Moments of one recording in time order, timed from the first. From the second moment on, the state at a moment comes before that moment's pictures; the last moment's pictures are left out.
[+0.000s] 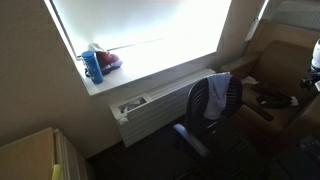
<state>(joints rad) 0.08 -0.04 0.12 -2.60 -0.87 2.23 1.22</state>
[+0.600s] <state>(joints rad) -0.03 0.08 -0.05 -2.44 -0.89 2.41 1.43</state>
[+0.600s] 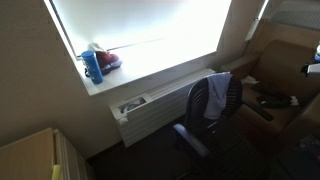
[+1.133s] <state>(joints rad) -0.09 0.42 -0.13 -2.15 -0.67 2.43 1.41</state>
